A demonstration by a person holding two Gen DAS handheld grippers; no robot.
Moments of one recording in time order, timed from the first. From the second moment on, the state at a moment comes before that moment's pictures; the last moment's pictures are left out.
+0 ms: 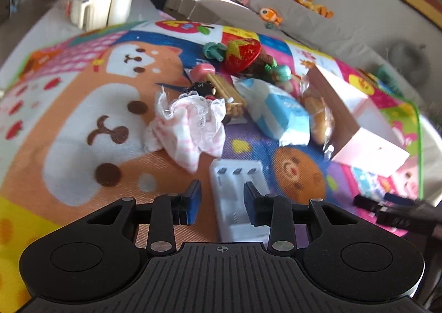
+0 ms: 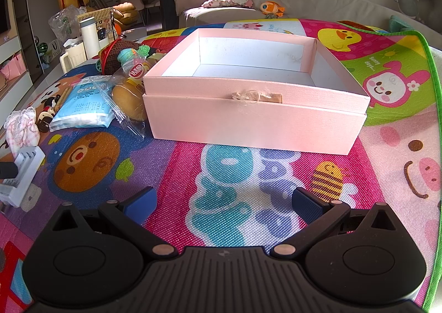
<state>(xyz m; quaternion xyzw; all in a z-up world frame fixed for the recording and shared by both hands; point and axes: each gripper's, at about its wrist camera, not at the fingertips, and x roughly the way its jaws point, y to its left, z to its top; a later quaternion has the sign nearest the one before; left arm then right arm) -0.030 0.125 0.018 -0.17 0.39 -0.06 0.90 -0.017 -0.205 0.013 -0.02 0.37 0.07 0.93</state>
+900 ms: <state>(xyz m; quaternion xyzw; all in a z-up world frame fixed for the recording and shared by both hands) -0.048 0.016 0.015 0.02 0.38 -0.24 0.89 -0.017 -0.204 0.013 -0.02 0.37 0.07 0.93</state>
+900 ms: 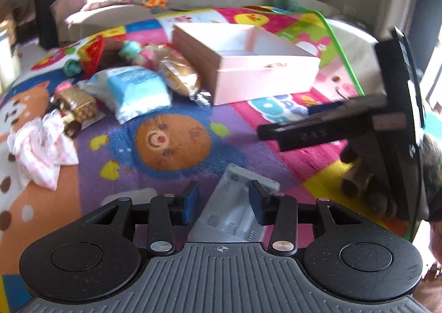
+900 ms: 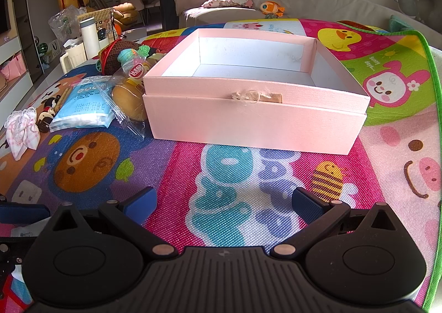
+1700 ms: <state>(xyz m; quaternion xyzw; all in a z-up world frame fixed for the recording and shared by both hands) -0.007 0.113 0.012 -0.09 0.33 -0.02 0.94 -0.026 -0.164 0.059 -0.06 0.34 0.17 0.92</state>
